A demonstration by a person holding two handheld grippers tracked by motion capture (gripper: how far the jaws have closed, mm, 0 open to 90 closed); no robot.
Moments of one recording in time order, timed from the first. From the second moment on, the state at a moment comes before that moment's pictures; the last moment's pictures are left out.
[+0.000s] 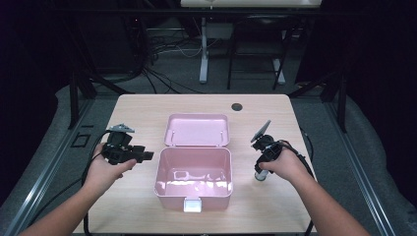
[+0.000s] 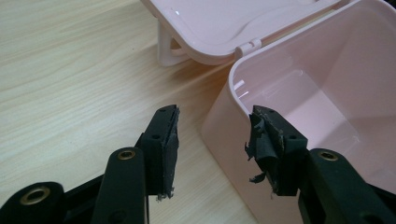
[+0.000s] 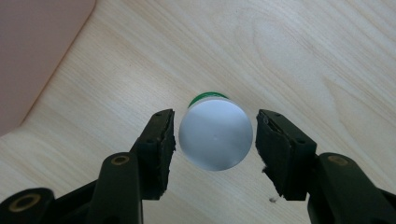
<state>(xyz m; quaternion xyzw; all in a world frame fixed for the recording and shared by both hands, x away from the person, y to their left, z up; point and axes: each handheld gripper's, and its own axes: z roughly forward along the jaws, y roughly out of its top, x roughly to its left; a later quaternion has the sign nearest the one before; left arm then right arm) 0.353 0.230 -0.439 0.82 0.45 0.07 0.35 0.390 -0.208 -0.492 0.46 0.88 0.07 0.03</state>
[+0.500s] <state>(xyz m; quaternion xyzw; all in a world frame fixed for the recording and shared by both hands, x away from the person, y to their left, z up) 0.353 0.231 -0.441 0.82 0.45 0.07 0.35 0.391 -0.205 -0.501 0.47 0.88 0.06 0.03</state>
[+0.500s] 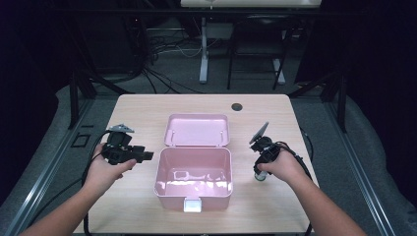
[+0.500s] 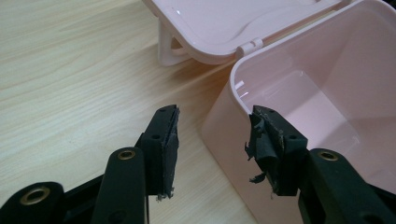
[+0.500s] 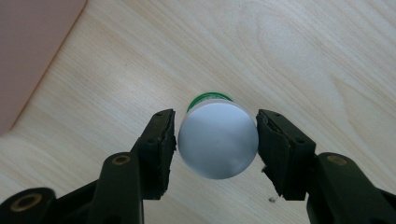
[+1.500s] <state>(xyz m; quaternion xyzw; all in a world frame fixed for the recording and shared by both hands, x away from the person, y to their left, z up) 0.352 0.234 -0.443 0.81 0.45 0.07 0.36 0.392 -0.204 -0.494 0.46 0.89 0.06 0.03</state>
